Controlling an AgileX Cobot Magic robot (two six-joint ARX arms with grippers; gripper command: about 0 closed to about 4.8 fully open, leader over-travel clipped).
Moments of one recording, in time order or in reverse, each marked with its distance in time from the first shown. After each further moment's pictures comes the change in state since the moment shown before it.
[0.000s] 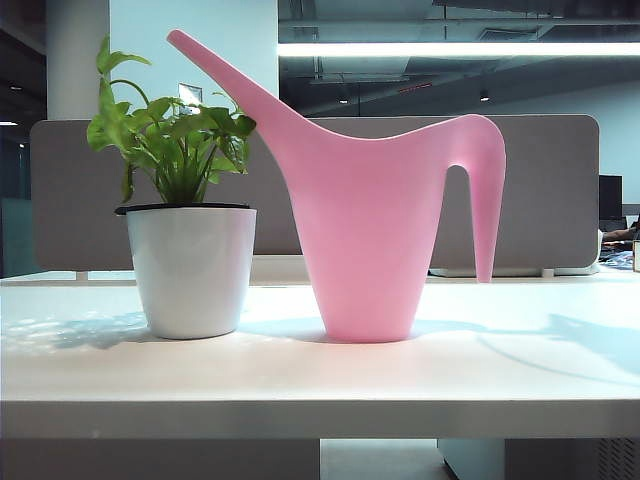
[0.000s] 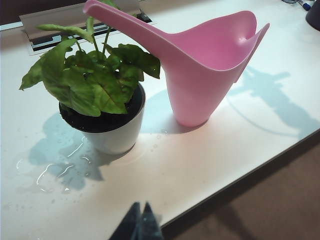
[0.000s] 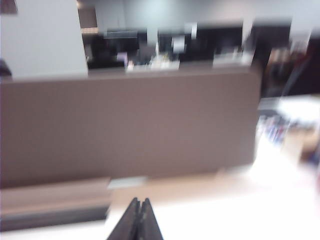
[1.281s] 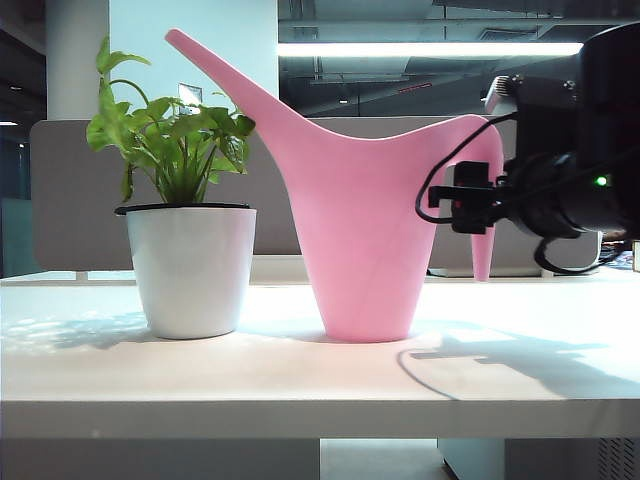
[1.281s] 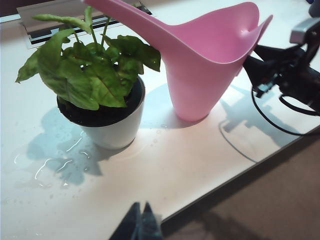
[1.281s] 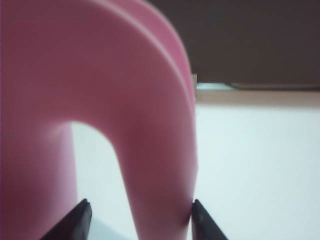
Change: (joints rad) left arm 0.000 0.001 -0.016 -0.002 0.000 0.000; right arm 0.265 0.508 -0.435 0.833 -0.010 -0.013
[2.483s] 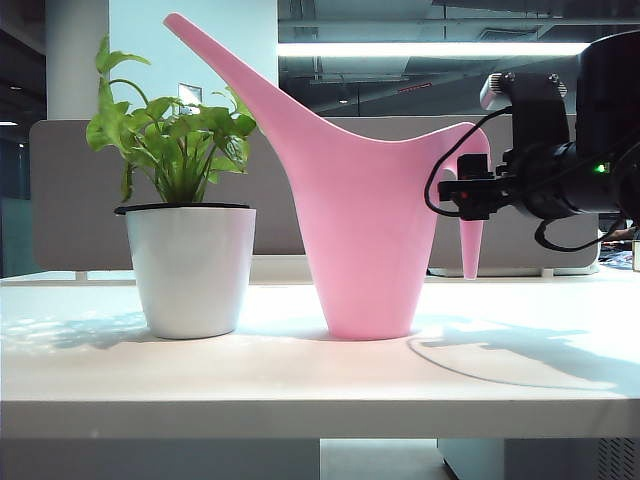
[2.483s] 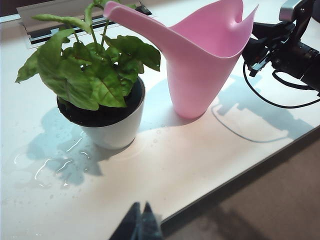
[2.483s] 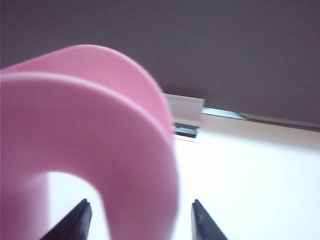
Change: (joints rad) left arm 0.000 0.000 0.000 0.000 0.000 0.000; right arm -0.130 0.029 0.144 -0.085 -0.217 -0.101
